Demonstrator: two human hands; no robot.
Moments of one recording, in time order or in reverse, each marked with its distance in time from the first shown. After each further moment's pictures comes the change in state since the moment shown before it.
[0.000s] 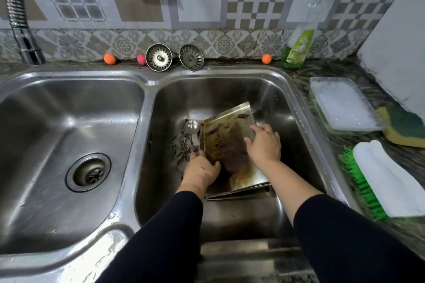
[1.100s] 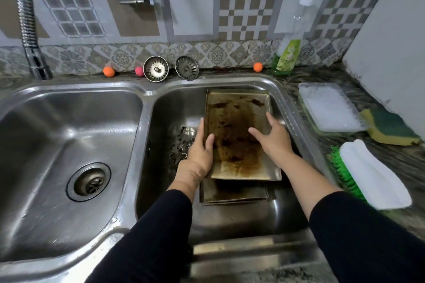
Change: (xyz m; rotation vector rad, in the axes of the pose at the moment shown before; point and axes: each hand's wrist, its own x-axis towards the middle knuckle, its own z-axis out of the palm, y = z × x) left_hand -0.026 0.028 -0.036 -0.669 0.175 0.347; right_hand 0.007 0.017 -0.050 0.509 -0.097 0.135
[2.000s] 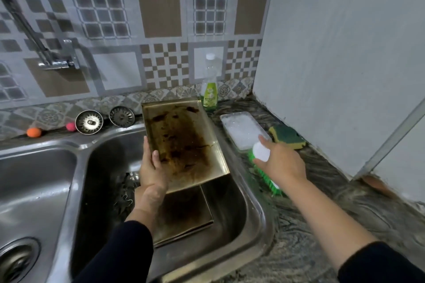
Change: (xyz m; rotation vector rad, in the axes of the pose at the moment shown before) left_hand -0.004 0.066 0.029 -0.156 0.278 0.273; right_hand -0.081 0.015 -0.158 -0.647 0.283 0.061
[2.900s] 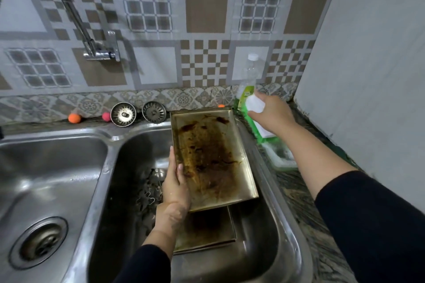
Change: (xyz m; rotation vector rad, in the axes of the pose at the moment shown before) left_hand -0.006 -0.027 0.000 -0.037 0.046 -0.048; right_hand 0.132 -0.105 -0.007 0.286 0.030 -0.316
